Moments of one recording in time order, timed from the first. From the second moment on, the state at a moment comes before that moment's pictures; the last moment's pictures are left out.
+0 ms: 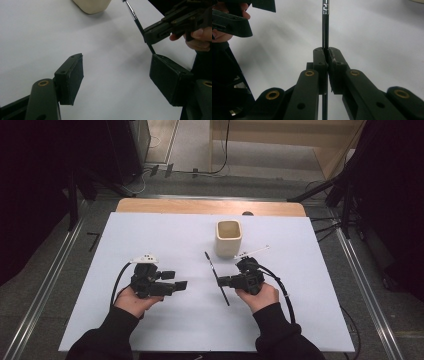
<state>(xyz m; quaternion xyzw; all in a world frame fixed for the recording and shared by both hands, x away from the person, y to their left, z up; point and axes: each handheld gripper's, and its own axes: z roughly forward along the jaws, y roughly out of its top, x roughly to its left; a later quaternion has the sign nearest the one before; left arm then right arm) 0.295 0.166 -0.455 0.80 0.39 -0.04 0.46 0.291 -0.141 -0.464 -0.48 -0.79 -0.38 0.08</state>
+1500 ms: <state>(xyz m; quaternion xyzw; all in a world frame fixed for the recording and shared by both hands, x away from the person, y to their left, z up) 0.311 0.135 -0.453 0.77 0.43 -0.07 0.47 0.263 -0.095 -0.468 -0.52 -0.74 -0.43 0.05</state>
